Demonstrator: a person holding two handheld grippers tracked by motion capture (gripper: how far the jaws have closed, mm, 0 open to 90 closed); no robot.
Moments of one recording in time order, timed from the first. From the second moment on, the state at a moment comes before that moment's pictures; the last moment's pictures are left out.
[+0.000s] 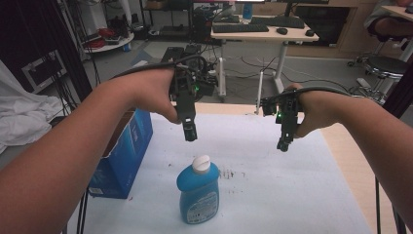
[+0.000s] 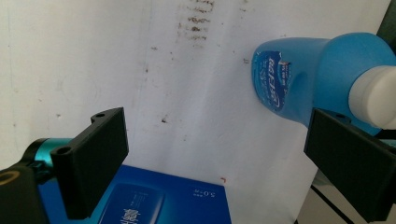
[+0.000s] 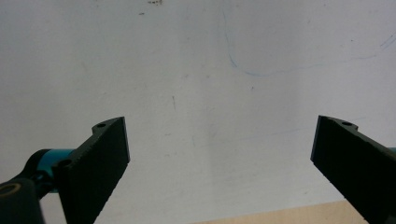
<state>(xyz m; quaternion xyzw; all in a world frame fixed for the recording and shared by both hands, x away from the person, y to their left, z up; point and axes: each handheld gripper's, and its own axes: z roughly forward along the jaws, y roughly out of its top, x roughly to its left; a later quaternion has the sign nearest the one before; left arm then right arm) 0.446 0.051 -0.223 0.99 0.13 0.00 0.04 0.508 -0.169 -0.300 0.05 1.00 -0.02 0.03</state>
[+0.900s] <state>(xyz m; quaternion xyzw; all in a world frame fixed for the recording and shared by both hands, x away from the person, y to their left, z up) 0.430 0.061 -0.204 0.99 0.15 0.01 0.06 0.507 -0.167 -0.303 0.04 1.00 -0.03 0.03</state>
